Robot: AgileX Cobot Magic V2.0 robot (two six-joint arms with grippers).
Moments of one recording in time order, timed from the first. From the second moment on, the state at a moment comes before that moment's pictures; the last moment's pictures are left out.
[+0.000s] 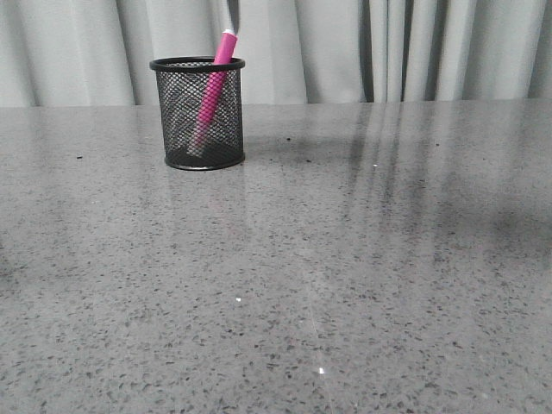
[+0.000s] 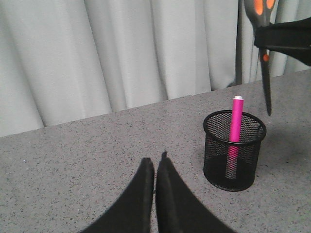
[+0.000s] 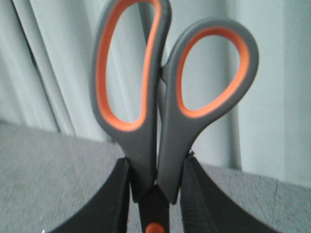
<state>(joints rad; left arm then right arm) -0.05 0.65 -0.64 -0.84 0.34 0.96 0.64 1.71 -1.32 0.43 -0.38 -0.29</state>
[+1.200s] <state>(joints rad) -0.05 0.65 -0.64 -0.84 0.34 0.96 0.68 1.89 -1.26 0.40 -0.47 -0.29</state>
